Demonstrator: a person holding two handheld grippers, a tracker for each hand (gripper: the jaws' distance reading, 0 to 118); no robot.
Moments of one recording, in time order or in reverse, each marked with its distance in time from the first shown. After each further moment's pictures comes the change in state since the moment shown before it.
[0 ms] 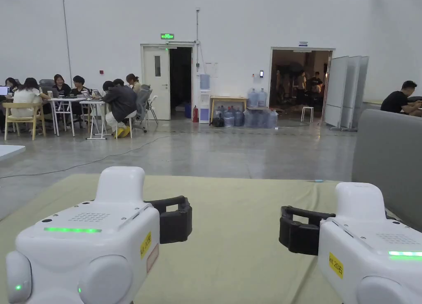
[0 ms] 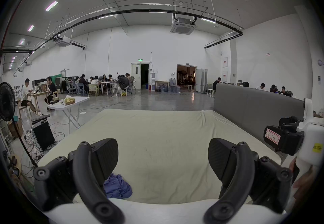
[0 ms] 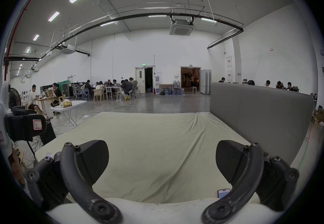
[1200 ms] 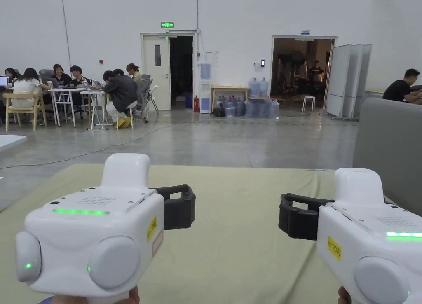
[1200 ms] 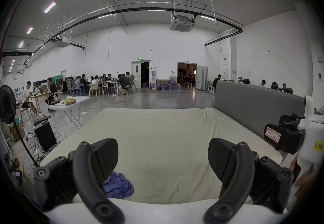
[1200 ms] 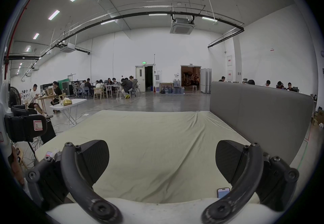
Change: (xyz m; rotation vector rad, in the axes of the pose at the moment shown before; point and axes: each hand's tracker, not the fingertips) left arm 0.004 -0.001 0.000 -0.022 0.008 -0.016; right arm -0.001 0.000 0.001 -0.017 0.004 0.005
